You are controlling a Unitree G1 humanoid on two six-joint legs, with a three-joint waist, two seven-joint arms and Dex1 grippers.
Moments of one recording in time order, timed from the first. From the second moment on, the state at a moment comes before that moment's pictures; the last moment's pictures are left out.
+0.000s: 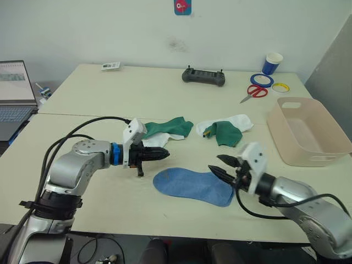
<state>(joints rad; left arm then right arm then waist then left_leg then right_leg) -0.48 0.71 -0.12 -0.09 -0.48 0.69 -1.11 -0.18 -0.53 0.17 -0.69 0.49 0.84 0.36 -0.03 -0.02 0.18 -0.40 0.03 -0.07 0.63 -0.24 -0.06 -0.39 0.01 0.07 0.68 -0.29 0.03</state>
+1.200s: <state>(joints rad) -0.45 0.65 -0.31 -0.11 -0.30 0.51 -1.18 -0.02 -0.58 0.23 -0.67 0.37 0.67 0.54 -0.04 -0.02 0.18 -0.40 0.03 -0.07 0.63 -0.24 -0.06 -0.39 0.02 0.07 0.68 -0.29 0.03</state>
